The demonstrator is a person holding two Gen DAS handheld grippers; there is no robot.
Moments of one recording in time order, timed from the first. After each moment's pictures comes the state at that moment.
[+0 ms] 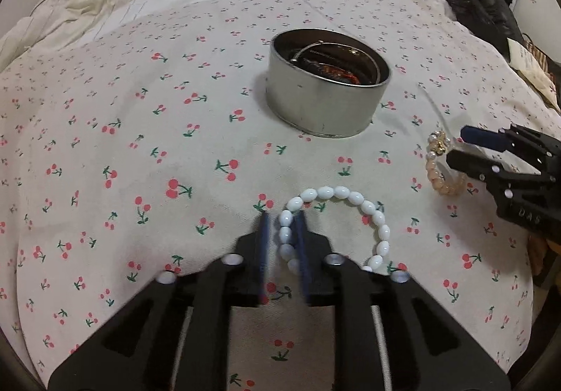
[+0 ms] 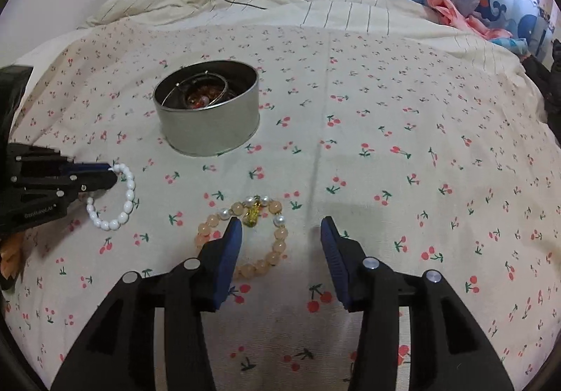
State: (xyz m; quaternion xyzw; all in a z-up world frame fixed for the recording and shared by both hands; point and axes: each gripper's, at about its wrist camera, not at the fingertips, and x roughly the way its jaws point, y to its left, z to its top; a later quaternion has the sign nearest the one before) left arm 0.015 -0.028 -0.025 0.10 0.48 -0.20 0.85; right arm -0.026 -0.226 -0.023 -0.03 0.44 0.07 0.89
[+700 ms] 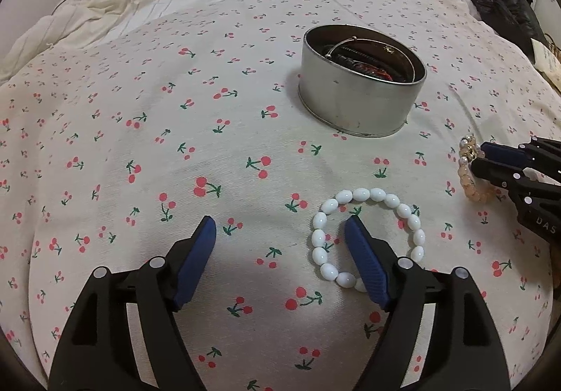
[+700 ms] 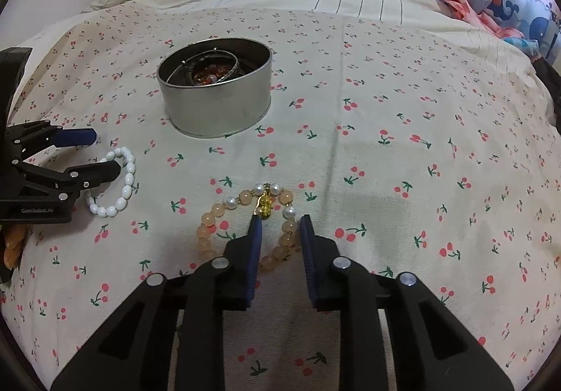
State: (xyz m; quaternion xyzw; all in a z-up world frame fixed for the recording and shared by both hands) left arm 0.019 -0.028 -0.033 0.11 0.48 -0.14 0.86; right arm -0.025 -0.222 -0.034 -0.04 0.46 0.08 0.88
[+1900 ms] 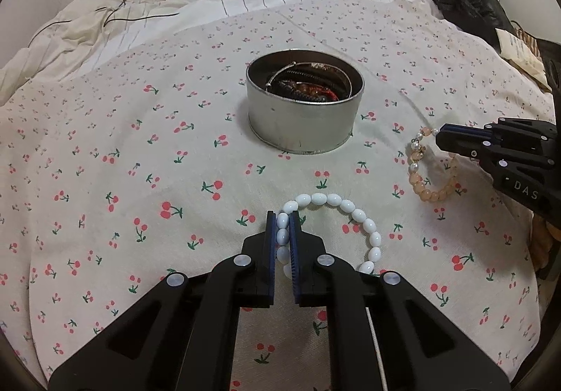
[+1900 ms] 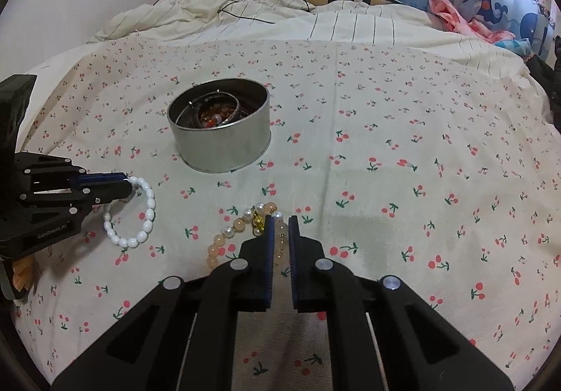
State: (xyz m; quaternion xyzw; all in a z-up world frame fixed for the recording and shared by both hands) left arm 0.002 -0.046 -0.012 0.13 0.44 -0.21 0.86; right arm -0.031 -0.229 -0.011 0.00 0.41 0.09 0.91
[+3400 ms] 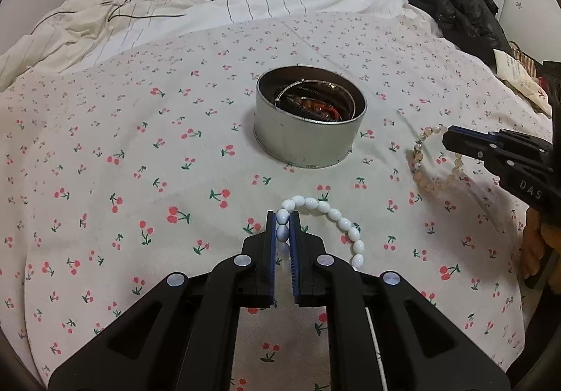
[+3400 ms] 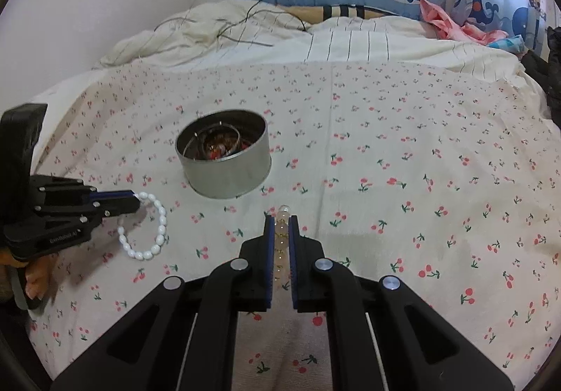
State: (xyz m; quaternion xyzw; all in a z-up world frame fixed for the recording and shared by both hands) left arm 0.006 -0.035 -0.002 0.09 0.43 -0.22 0.87; right arm -0.038 -0.240 0.009 0.03 0.37 0.10 0.92
